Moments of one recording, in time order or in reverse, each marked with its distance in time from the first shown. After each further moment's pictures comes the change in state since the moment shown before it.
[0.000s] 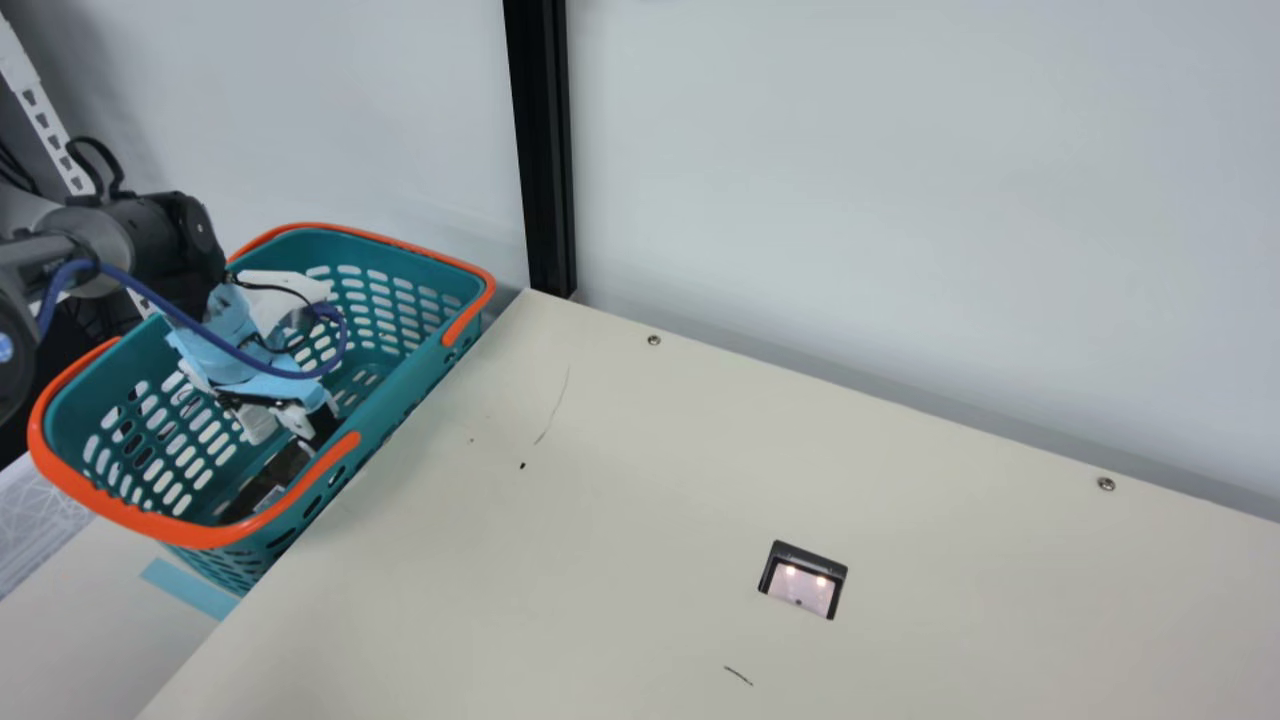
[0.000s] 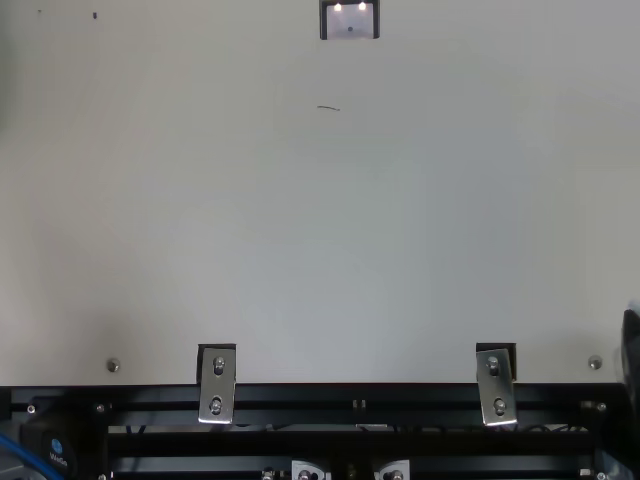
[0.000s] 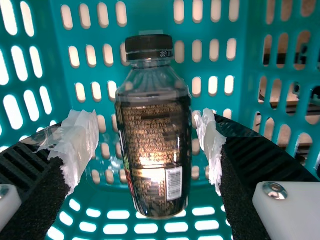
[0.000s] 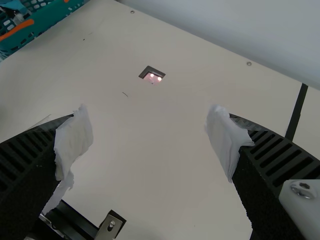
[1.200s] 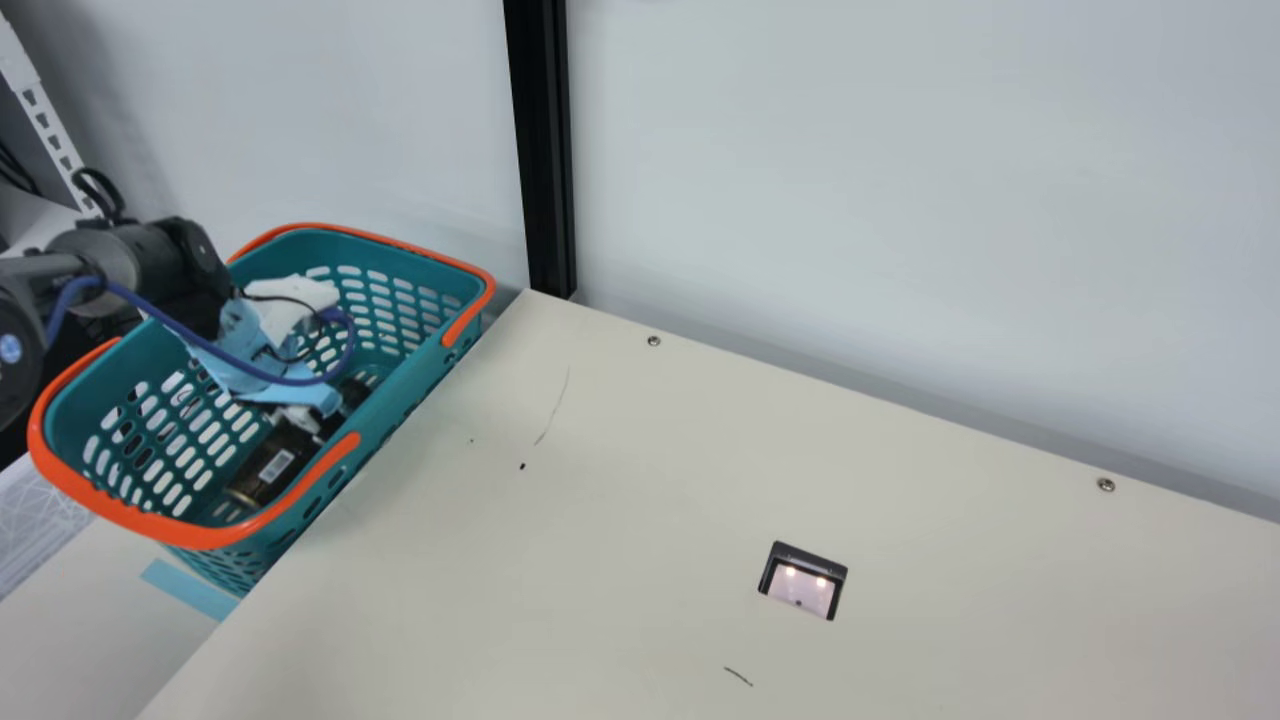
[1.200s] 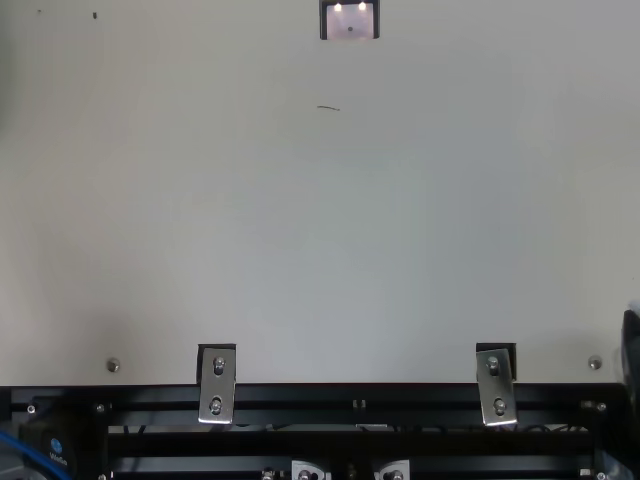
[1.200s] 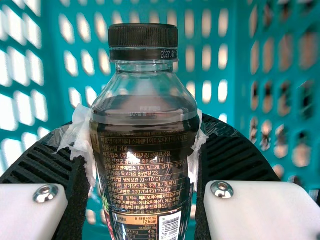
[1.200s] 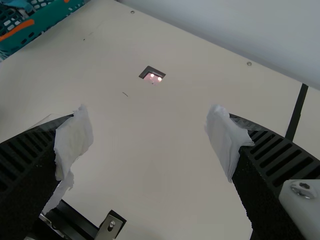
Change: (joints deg) left arm 0.6 -2.0 3.2 -8.5 -9.2 5.6; right arm 0.0 0.0 0.0 0.0 0.0 0.0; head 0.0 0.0
